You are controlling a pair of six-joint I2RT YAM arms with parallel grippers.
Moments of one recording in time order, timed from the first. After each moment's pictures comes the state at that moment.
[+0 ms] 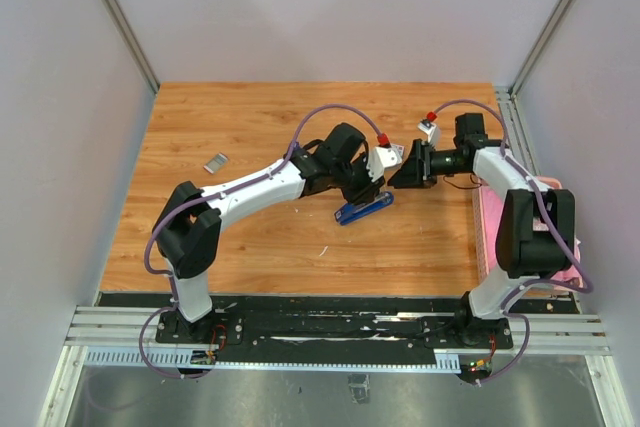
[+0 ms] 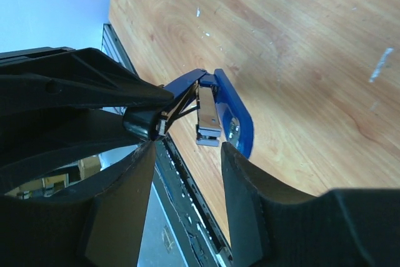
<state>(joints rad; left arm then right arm) -0.84 1.81 1.44 -0.36 0.32 0.31 0.00 1.67 1.14 -0.60 -1.10 0.05</state>
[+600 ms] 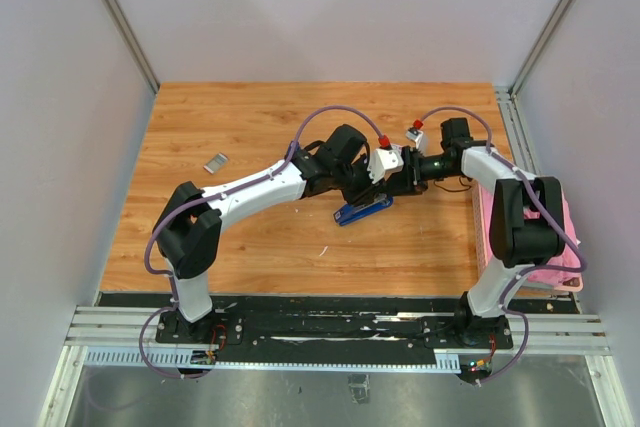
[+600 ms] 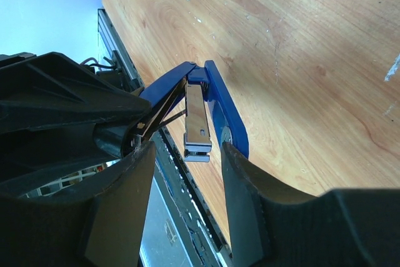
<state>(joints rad) -0.85 1.82 1.44 -0.37 0.31 0.32 0.07 1.75 1.14 -0.60 -1.08 0.05</state>
